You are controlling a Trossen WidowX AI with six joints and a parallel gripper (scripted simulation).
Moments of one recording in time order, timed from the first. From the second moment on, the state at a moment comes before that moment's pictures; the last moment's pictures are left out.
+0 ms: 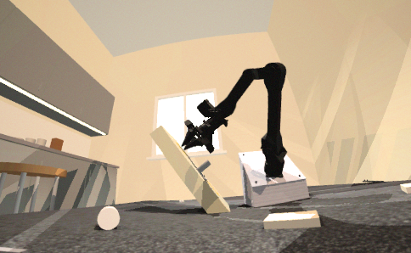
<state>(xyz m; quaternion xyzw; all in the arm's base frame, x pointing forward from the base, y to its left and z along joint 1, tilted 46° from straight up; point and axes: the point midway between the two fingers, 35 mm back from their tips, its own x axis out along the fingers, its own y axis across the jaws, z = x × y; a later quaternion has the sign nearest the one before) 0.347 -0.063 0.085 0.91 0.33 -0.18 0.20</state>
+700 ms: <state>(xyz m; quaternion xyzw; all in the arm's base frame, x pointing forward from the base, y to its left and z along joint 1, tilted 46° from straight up) 0.347 -0.062 0.083 0.91 0.33 -0.18 0.20</state>
